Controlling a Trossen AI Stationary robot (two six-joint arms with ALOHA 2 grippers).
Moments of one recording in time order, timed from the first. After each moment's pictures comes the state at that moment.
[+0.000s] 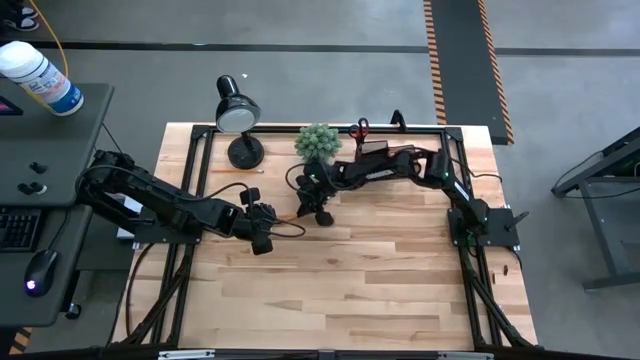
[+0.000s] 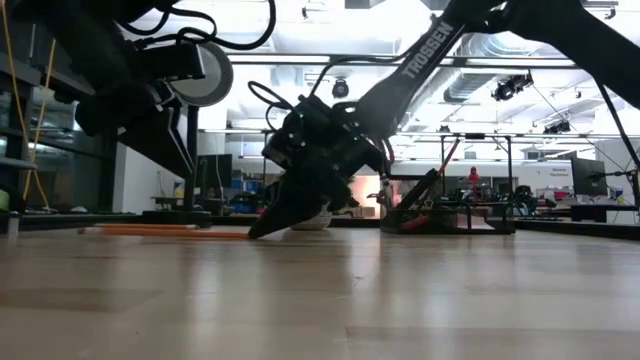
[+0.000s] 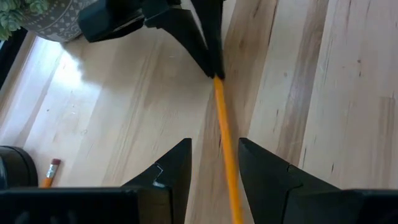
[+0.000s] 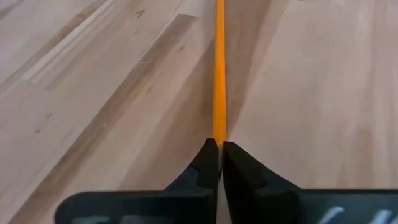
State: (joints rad) left arm -0.18 1.32 0.67 -0.47 -0.54 -0.34; right arm -0.25 2.31 1.44 -0.02 -0.59 -0.46
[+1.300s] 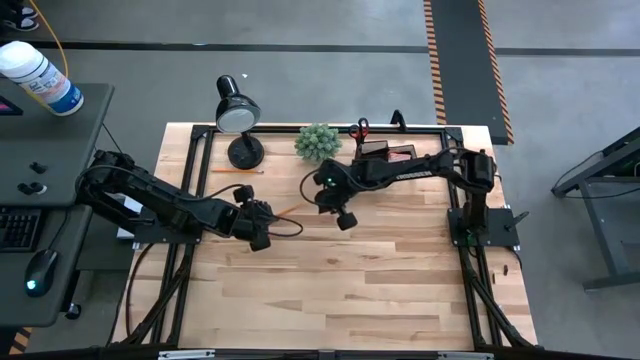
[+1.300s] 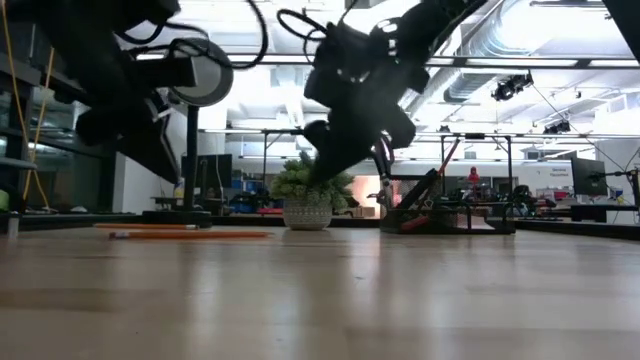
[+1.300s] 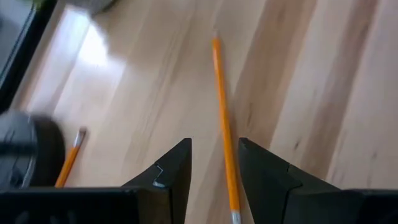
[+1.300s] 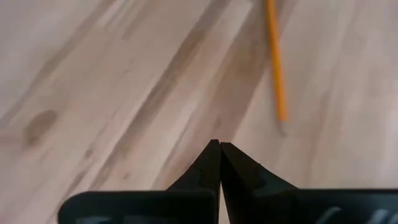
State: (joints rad) left arm -0.18 1.32 0.67 -0.58 -0.60 -0.44; right arm -0.18 1.92 1.29 -0.32 -0.35 -0.56
